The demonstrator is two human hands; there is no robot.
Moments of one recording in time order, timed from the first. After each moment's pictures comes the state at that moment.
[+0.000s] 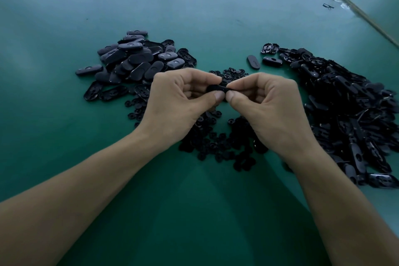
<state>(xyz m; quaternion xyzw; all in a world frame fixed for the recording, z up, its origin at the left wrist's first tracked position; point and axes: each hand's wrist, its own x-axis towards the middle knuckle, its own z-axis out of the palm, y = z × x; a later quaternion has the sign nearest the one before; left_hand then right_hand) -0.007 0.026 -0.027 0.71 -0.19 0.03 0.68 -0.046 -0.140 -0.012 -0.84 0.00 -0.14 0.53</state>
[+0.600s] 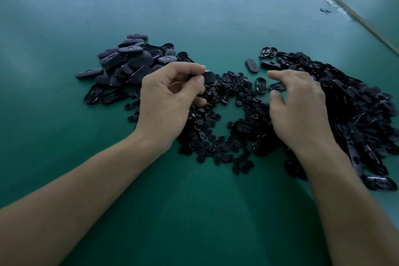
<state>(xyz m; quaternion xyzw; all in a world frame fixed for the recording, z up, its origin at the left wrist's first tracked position) -0.002 0.024 -0.029 0.65 -0.10 0.06 0.75 -0.042 -0.175 -0.009 -0.95 0.12 -0.19 0.21</state>
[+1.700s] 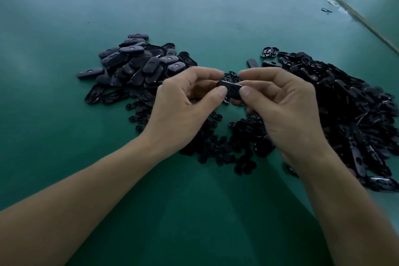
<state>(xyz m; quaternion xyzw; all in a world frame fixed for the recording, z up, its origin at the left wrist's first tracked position) -0.012 0.020 -0.028 0.71 -0.18 0.02 0.68 -0.052 -0.145 -0.004 -0.75 -0.02 -0.15 0.65</state>
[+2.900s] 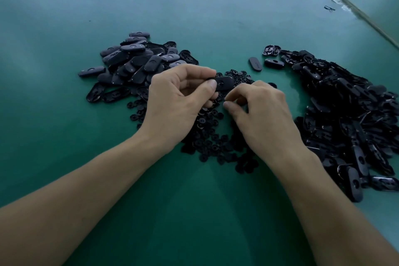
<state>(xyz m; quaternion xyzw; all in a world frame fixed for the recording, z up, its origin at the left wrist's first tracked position) -0.005 0.023 -0.032 0.66 -0.14 0.04 0.74 -0.044 -0.129 -0.015 -0.97 0.03 -0.14 0.22</state>
